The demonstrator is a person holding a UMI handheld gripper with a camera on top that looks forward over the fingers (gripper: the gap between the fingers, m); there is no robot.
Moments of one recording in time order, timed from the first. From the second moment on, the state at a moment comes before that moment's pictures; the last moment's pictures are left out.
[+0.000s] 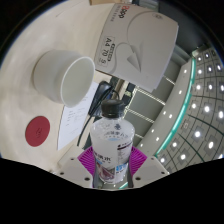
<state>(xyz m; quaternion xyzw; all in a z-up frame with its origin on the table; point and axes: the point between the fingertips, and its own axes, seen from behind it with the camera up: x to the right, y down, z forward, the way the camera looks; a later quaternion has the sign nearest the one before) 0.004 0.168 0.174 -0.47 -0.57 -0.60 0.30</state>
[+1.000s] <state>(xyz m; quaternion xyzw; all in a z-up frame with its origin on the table) -0.007 0.145 0.131 -0.82 -0.21 -0.06 0.53</state>
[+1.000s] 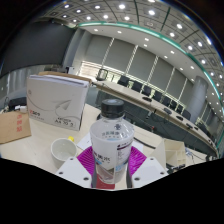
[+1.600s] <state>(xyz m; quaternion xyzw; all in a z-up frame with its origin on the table) 0.017 0.136 0.055 -0.84 -0.09 0.05 0.53</state>
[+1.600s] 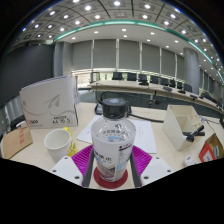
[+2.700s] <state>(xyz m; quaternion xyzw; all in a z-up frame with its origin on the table) -0.066 -0.178 0.205 -0.91 0.01 -0.05 0.42</state>
